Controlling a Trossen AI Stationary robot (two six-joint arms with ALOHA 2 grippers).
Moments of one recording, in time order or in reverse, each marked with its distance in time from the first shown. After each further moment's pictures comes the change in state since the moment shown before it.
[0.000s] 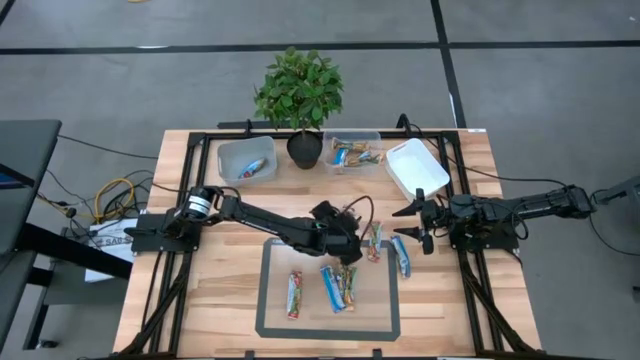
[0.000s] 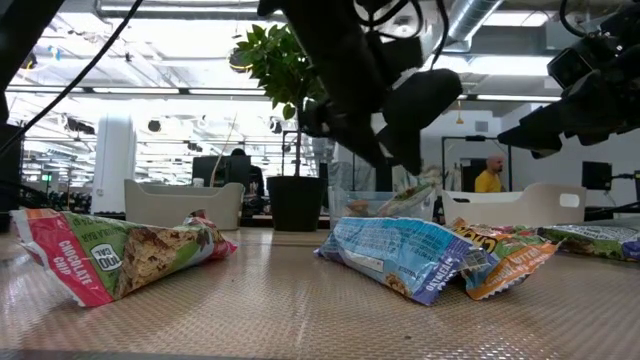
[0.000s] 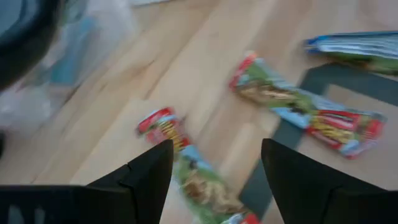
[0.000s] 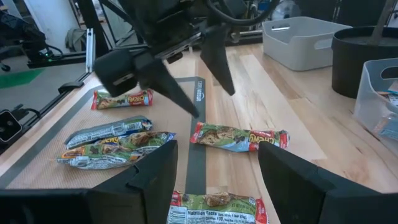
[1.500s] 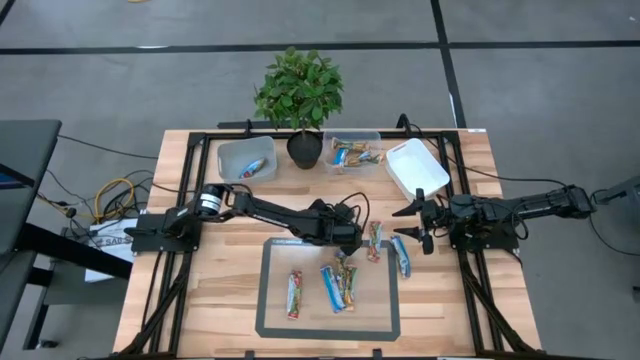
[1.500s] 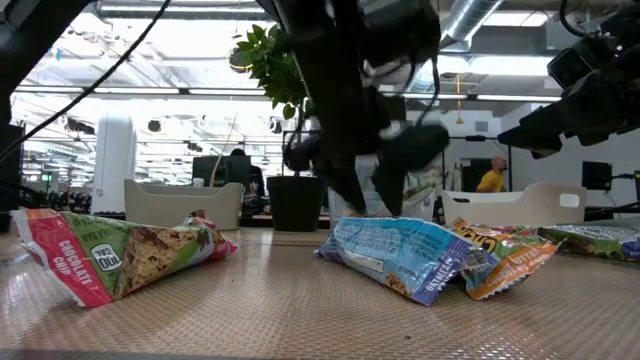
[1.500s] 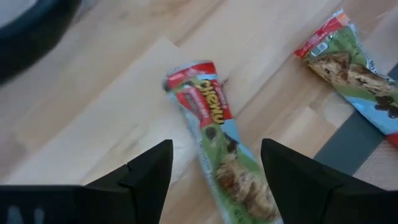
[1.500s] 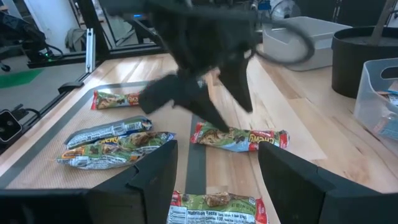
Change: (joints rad) left arm 0.076 0.078 0.032 -0.137 0.105 -0.255; right arm 0.000 0.001 0.000 0.000 0.000 0.000
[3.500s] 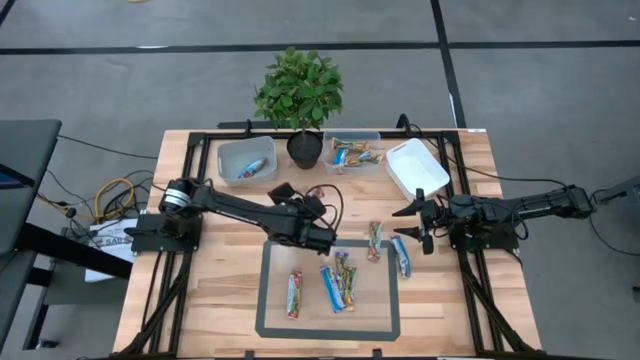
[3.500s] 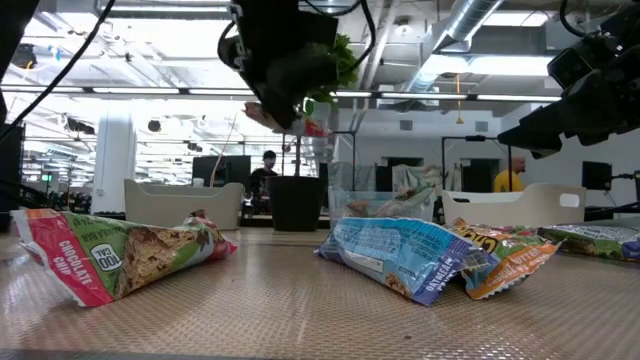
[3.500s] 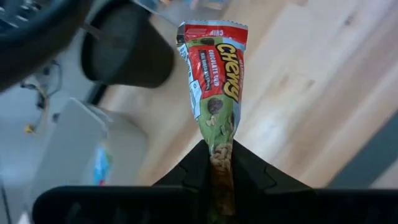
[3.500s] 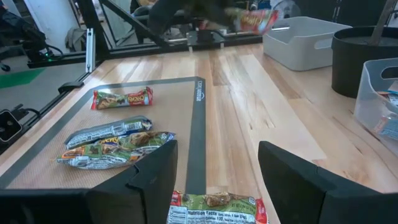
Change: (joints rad) left arm -0.080 -0.251 -0.004 -0.635 -0.235 -0.007; right arm 0.000 0.000 0.000 0.000 0.000 0.000
